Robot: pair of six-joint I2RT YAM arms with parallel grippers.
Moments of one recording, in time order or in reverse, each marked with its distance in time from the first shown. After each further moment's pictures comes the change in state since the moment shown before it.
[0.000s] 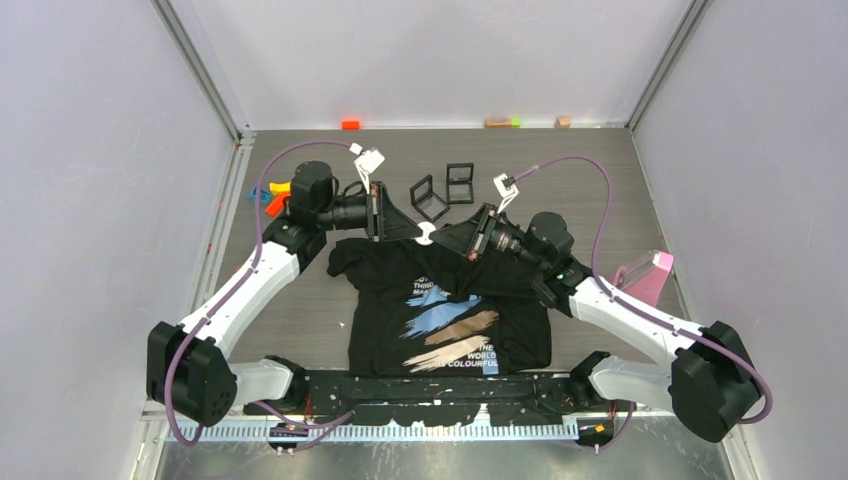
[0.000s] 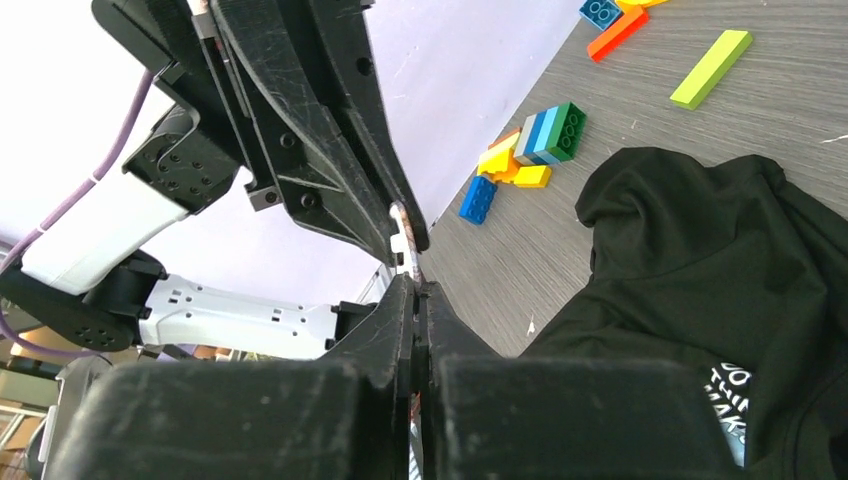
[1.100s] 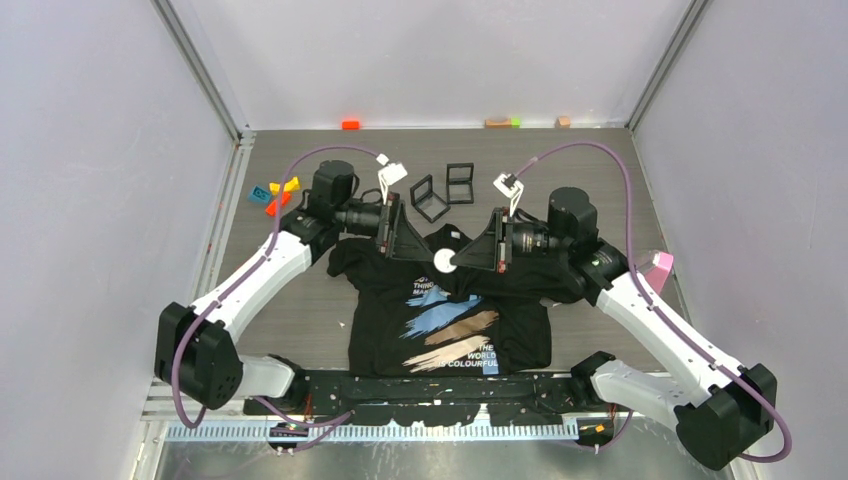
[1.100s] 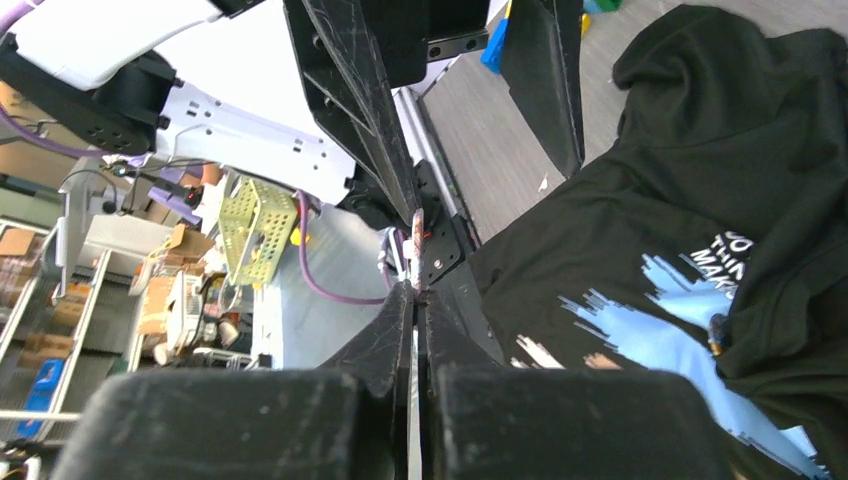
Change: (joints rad) left arm -0.048 0.084 0.068 -0.185 0.117 0.132; right arm -0.127 -0.140 0.218 -0.645 -0.401 -0.305
